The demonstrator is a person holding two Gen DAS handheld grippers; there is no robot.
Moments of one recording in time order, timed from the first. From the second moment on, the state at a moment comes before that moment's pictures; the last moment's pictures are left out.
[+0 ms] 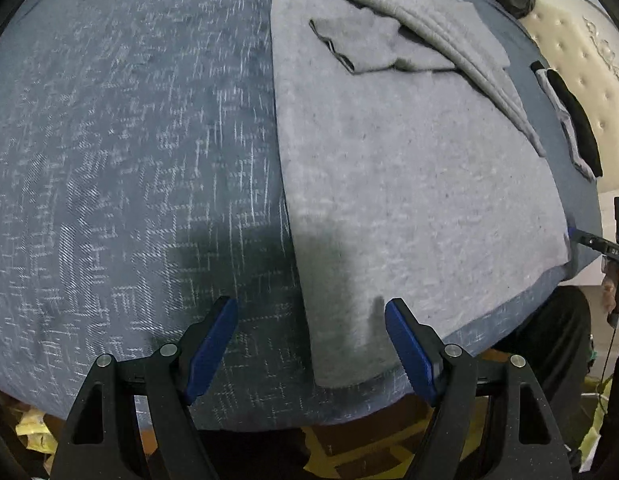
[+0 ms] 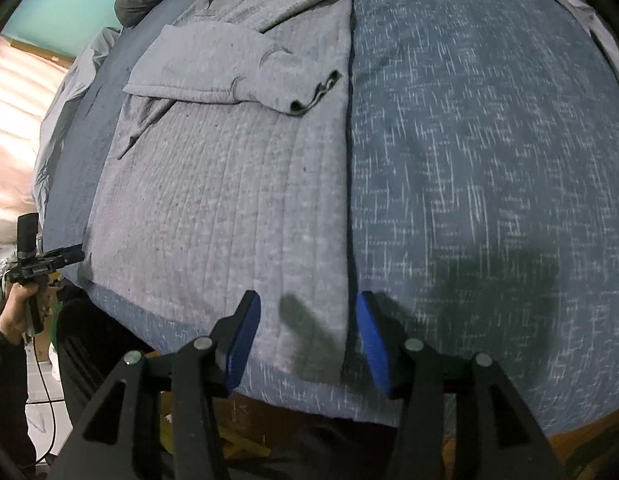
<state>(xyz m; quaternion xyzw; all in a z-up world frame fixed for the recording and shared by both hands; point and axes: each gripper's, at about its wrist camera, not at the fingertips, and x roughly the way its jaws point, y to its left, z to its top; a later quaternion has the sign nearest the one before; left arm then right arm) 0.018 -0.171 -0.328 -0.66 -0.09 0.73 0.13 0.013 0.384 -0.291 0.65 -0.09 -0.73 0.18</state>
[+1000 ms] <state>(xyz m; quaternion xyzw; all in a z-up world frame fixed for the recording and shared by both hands) 0.040 -0.178 -0.338 -0.65 -0.12 0.73 0.18 0.018 0.371 -0.310 0.65 -0.11 -0.72 0.19</state>
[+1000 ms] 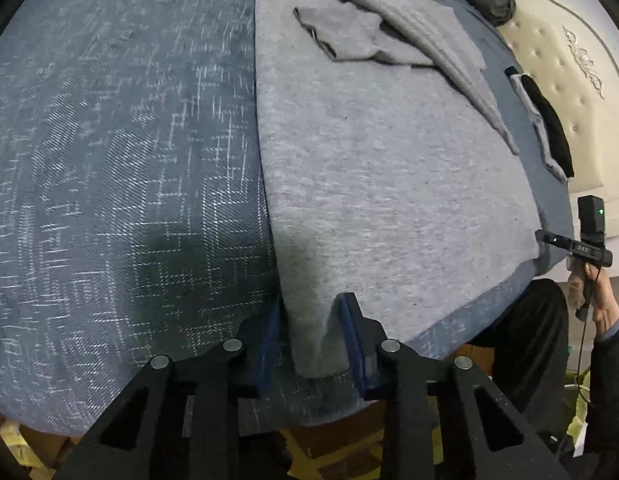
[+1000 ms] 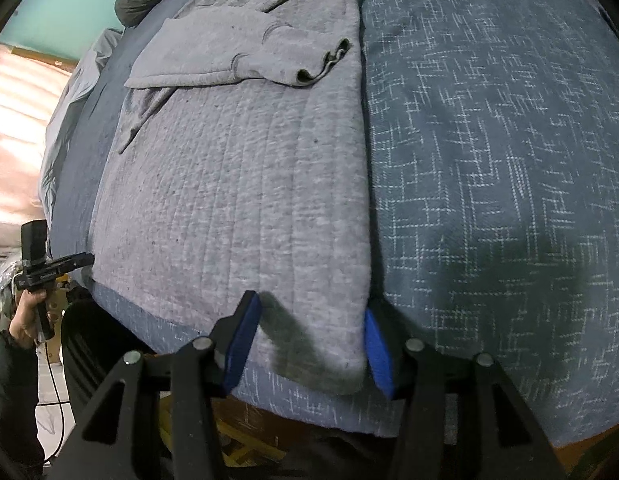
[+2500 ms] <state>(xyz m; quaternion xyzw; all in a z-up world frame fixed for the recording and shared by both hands) 0.100 -0.191 -0.146 -0.51 -0.01 0.82 0.27 0.074 0.363 -0.147 0.49 -0.08 -0.80 0.33</state>
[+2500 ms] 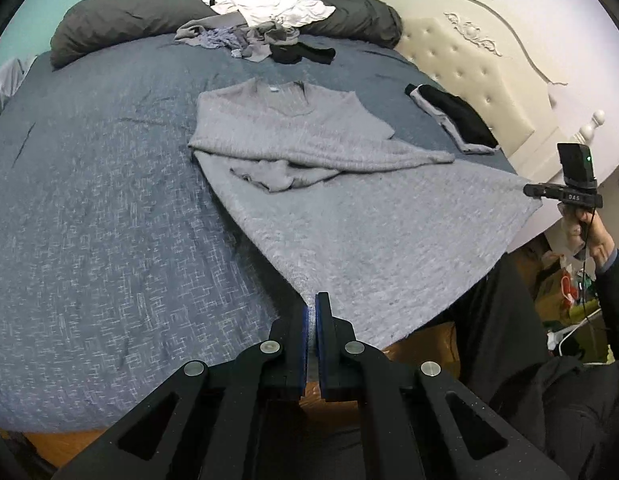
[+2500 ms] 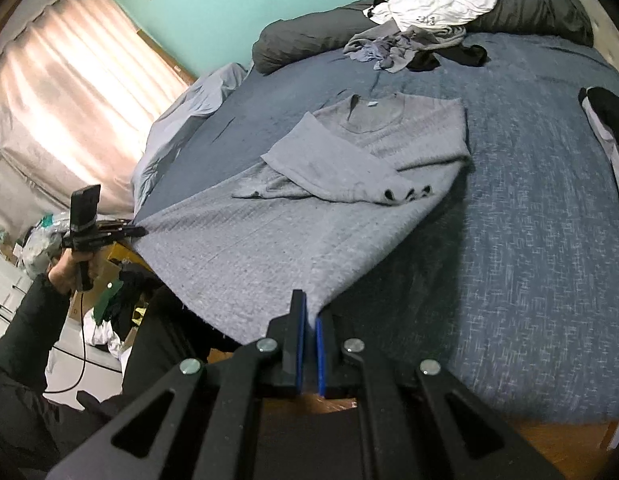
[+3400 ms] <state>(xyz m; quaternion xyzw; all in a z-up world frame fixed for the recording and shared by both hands) -0.179 -0.203 -0.164 -0.50 -0.10 0.83 0.21 -0.187 0.365 -0.151 0.51 -0.12 -0.80 0.28</state>
